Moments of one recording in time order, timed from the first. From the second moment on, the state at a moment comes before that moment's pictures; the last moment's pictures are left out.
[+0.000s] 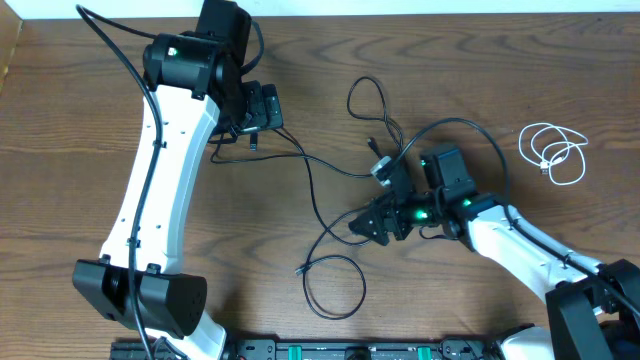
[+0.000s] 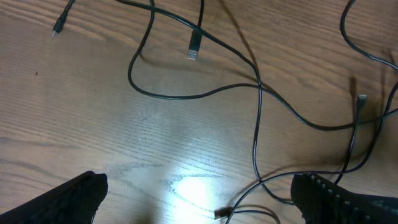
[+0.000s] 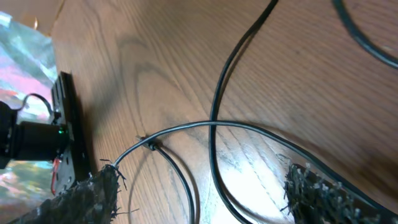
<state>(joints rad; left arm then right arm) -0.21 1.77 1.93 -1.49 -0.06 -0.41 0.42 1.53 0.69 -0.15 -0.79 0.02</state>
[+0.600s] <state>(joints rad) -0.24 1.77 1.83 -1.53 0.07 -0.41 0.44 1.53 0.69 -0.12 -0.67 0.18</state>
